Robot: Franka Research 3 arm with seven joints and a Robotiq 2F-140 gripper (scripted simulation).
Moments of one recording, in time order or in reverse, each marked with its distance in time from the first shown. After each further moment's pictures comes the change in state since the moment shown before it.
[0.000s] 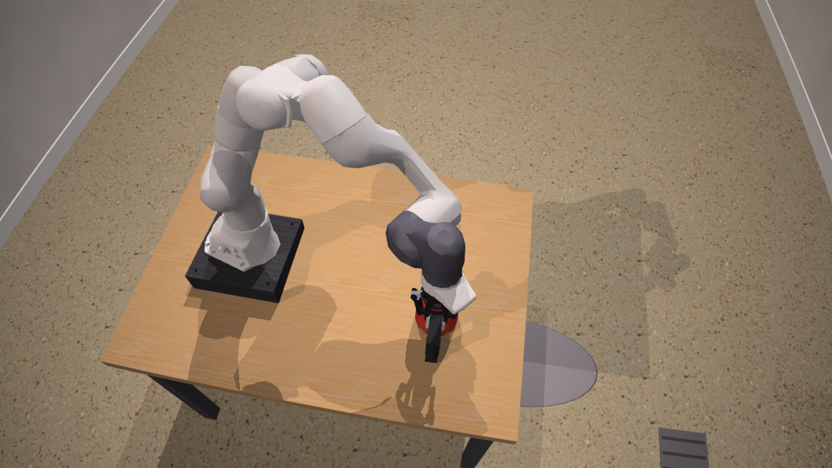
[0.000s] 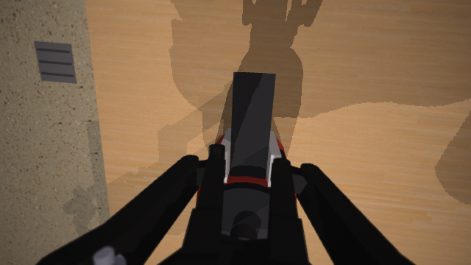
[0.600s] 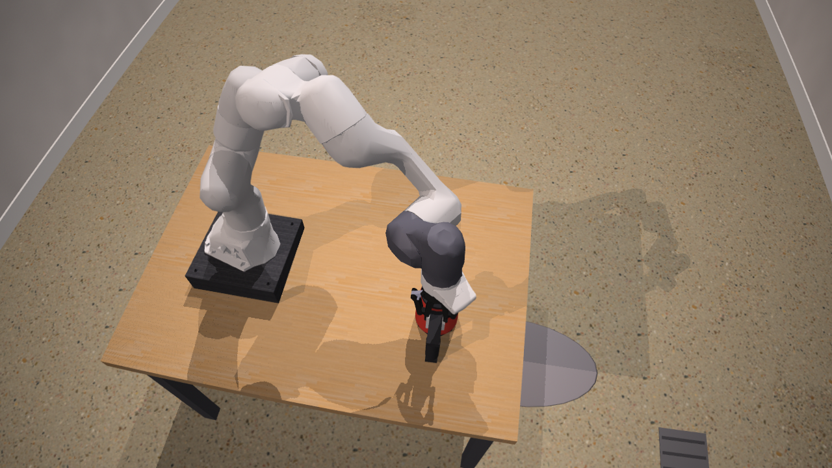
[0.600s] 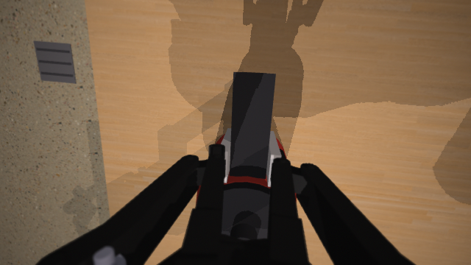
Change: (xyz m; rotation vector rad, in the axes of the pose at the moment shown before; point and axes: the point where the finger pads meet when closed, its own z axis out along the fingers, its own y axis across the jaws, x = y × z) arm 0.000 0.000 0.000 -0.001 -0.001 0.000
